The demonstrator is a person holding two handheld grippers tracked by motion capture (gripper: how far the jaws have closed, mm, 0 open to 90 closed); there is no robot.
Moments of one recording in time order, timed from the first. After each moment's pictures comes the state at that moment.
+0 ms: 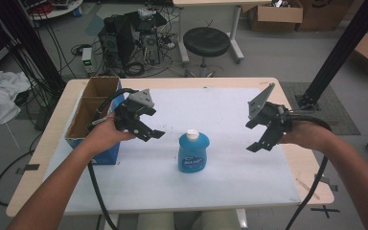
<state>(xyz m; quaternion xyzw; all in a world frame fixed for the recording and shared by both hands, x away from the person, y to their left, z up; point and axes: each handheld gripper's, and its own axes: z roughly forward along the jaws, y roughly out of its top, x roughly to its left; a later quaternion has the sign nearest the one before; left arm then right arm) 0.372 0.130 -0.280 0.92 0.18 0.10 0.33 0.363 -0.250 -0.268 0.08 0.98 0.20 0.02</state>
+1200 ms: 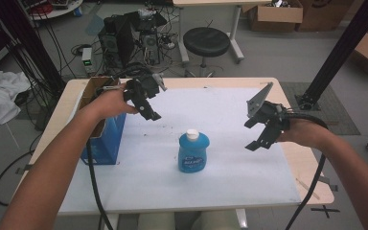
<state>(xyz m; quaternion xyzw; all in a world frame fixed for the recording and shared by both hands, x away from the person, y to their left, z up) 0.430 0.106 -0.254 0.97 0.13 0.11 0.17 0.373 -0.251 -0.275 0.08 0.98 0.20 0.01</state>
